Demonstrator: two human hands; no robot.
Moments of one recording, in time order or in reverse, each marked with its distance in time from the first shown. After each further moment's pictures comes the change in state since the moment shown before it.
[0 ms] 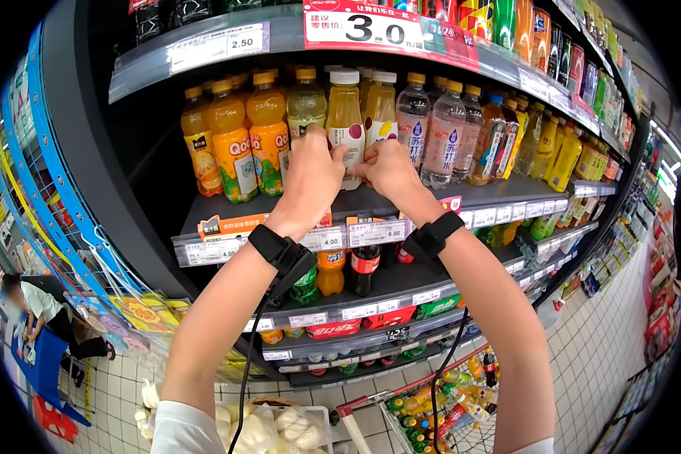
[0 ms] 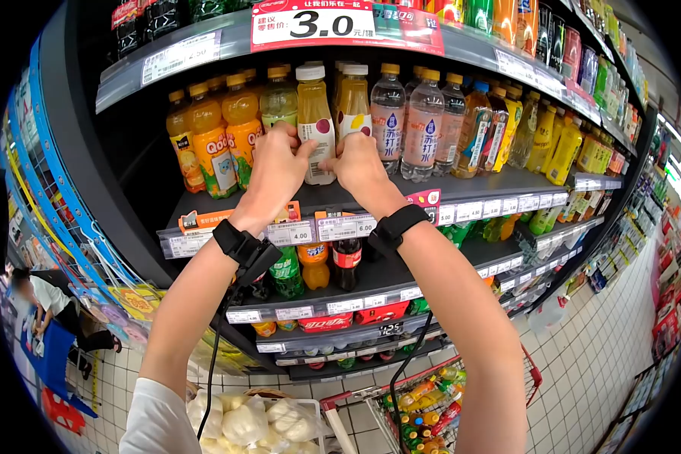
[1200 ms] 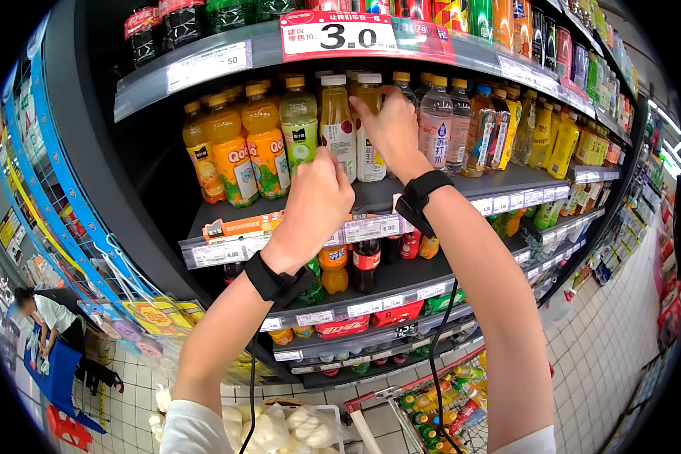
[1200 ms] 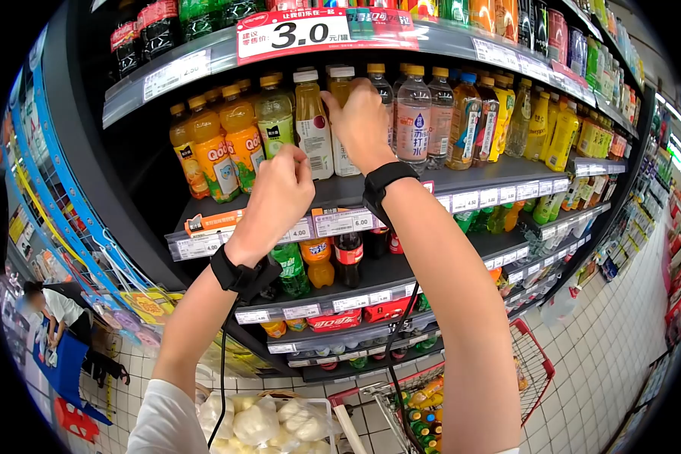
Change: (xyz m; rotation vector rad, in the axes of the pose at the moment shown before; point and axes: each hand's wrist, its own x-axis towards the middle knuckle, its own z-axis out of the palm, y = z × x) left_hand -0.039 0.043 -0.015 0.057 -0.055 0.116; right_hand 0.025 -0.036 -0.035 -0.130 0.593 -0.171
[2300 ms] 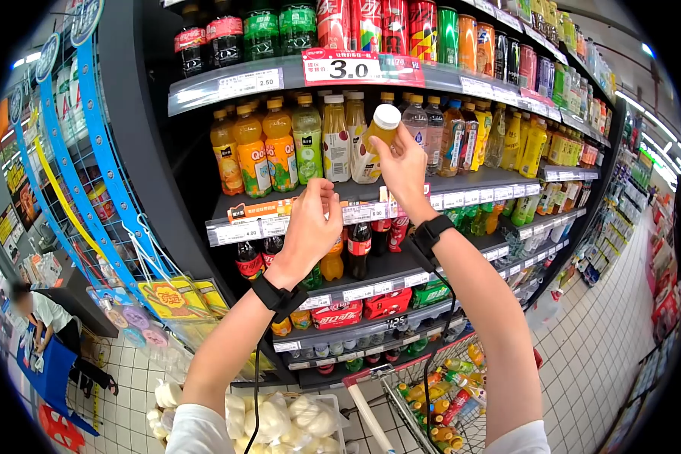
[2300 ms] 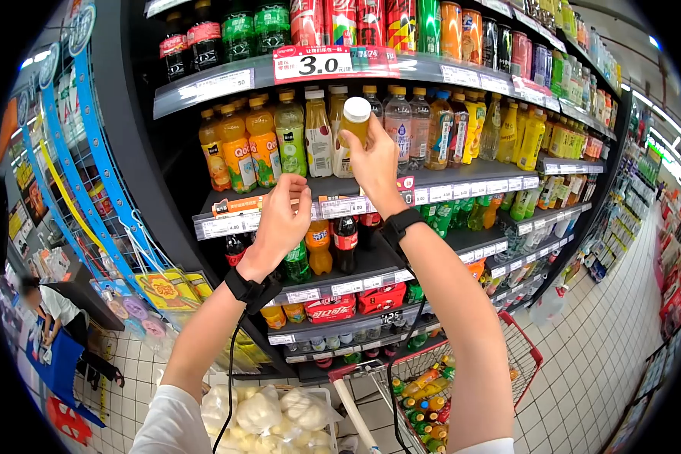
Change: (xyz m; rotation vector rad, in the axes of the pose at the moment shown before) left_hand -0.076 0.020 -0.035 -0.259 0.039 0.028; right_hand -0.076 -0.030 -0.078 0.617 0.038 -0.008
